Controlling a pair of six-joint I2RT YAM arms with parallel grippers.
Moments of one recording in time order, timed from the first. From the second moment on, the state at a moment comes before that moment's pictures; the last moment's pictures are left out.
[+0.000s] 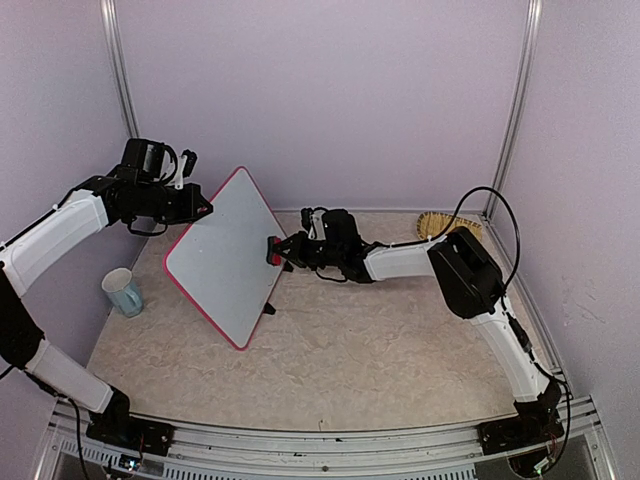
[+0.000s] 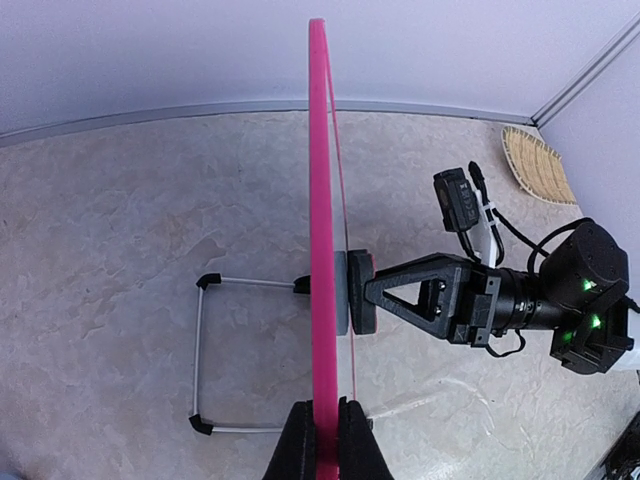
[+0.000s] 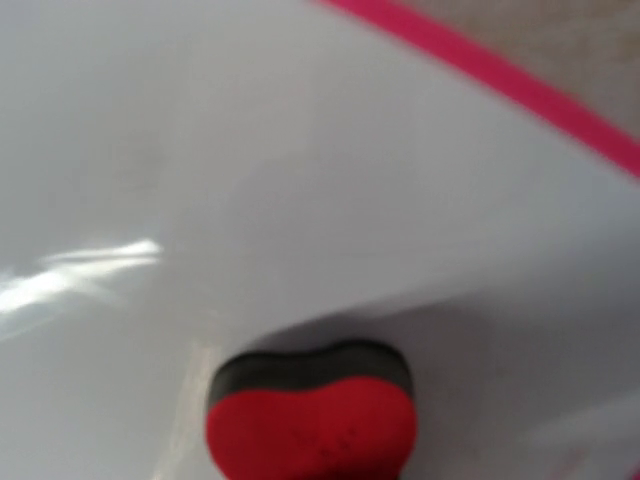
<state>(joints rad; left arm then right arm) -0.30 1.43 1.34 -0.55 0.21 -0.24 0.76 2.52 1.88 0.43 -0.41 0.91</state>
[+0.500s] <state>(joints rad) -0.30 1.43 1.34 -0.55 0.21 -0.24 0.74 2.54 1.85 0.41 -0.39 0.93</state>
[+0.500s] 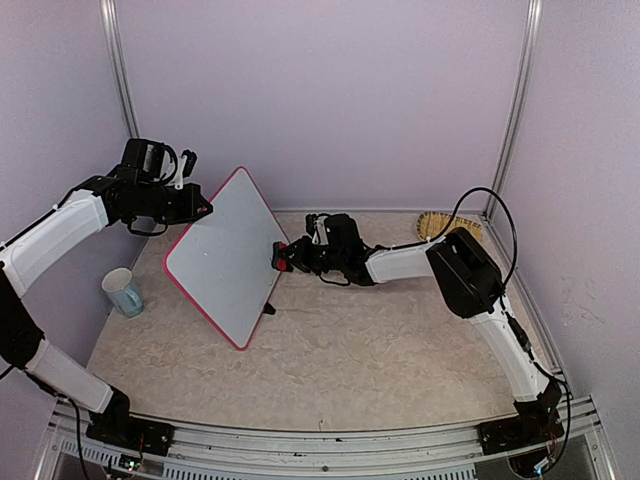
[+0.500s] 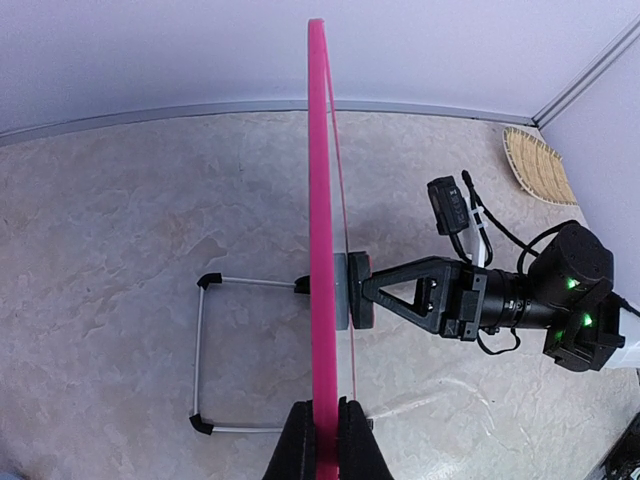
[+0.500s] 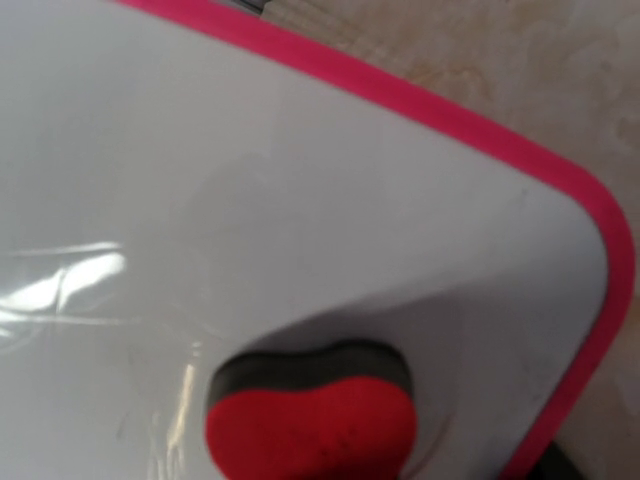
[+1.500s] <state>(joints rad) -0.30 1.43 1.34 -0.55 0.21 -0.24 0.76 2.54 1.87 0.57 -0.53 0.96</state>
